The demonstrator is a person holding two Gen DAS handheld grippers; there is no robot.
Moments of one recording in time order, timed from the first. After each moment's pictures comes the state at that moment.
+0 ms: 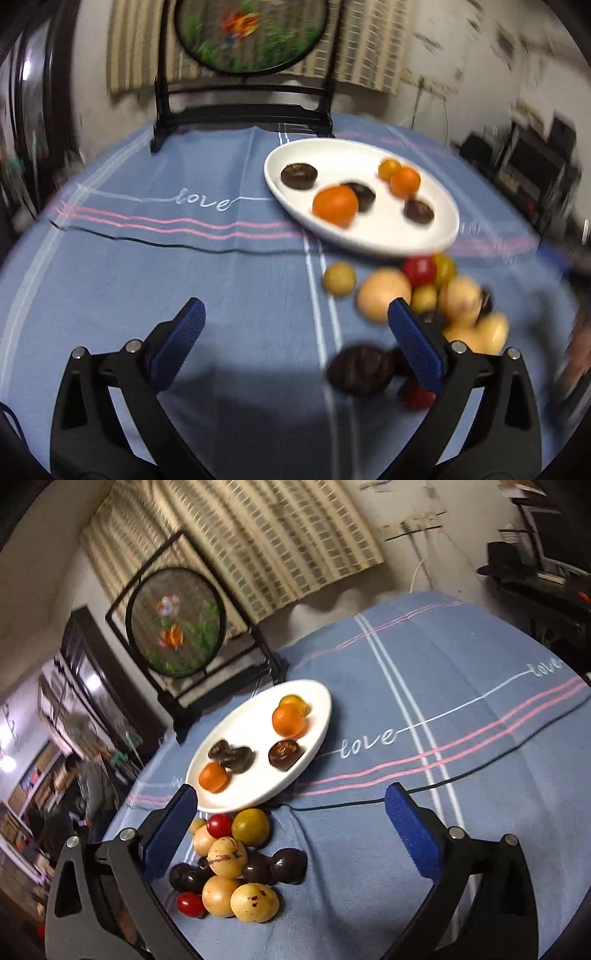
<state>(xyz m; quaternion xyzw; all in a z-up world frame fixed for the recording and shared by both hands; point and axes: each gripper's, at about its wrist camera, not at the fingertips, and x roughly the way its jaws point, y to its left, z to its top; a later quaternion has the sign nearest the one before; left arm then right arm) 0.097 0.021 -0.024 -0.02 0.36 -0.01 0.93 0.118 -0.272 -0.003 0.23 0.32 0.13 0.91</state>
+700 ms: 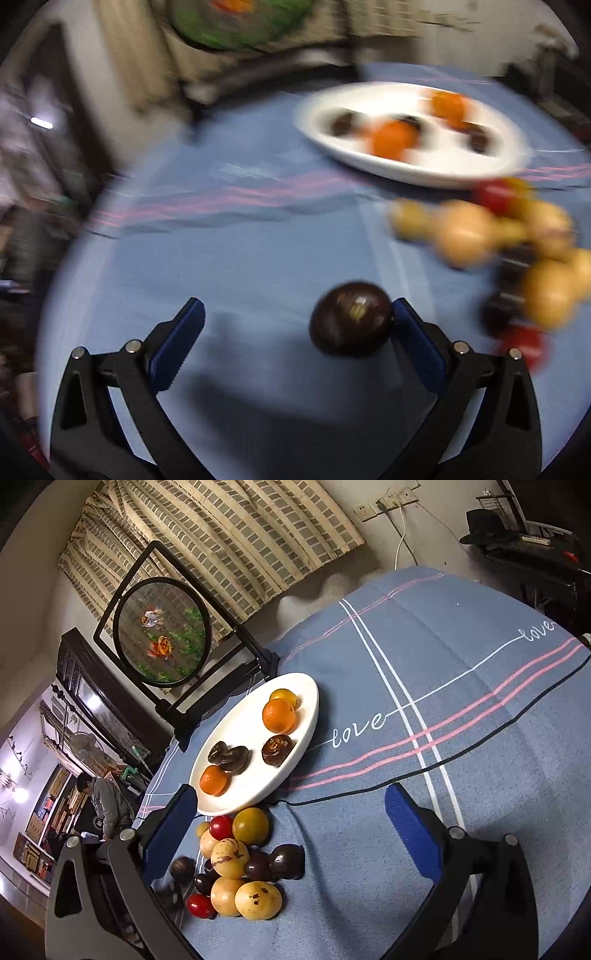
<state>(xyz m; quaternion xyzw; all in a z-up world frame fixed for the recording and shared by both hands) 0.109 0.025 -0.047 0.11 0.40 0.12 0.90 0.123 -0.287 -0.015 0.28 0.35 0.13 0.88</state>
